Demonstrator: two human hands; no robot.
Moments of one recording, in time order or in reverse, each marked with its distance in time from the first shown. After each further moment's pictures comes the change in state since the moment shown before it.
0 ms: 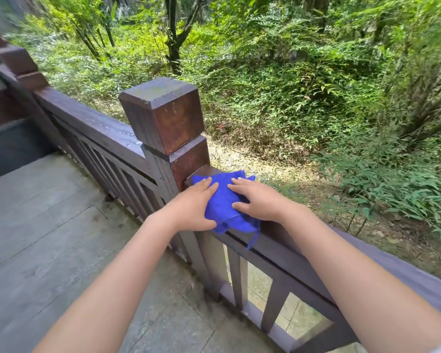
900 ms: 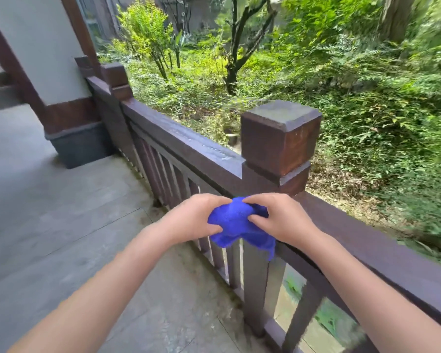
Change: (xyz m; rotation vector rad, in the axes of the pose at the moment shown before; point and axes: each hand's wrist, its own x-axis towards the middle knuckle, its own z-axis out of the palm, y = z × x) left_hand -0.106 -0.159 -0.055 -0.204 0.247 -0.026; right_hand 0.076 -0.163 0.023 0.122 0.347 -0.163
